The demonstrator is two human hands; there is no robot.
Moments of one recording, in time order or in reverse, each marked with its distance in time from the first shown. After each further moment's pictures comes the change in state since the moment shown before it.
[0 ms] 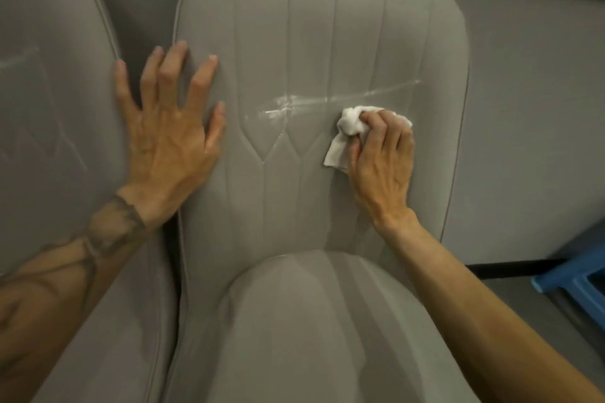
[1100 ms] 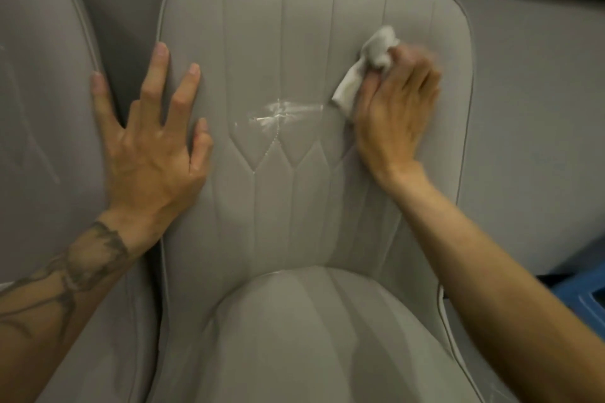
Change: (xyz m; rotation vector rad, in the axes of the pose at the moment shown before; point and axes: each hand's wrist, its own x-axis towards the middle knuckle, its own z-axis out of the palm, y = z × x) left_hand -0.015 -0.006 0.024 0.010 0.141 -0.006; right_hand 0.084 0.005 0.022 -0.007 0.313 0.051
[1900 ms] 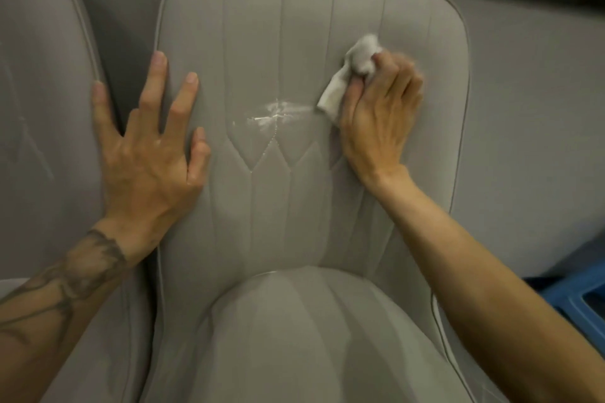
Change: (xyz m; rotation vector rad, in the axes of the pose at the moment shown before) left_hand -0.011 0.002 -0.001 0.007 -0.005 -0.001; right_hand -0.006 -0.010 0.004 0.036 -0.046 -0.021
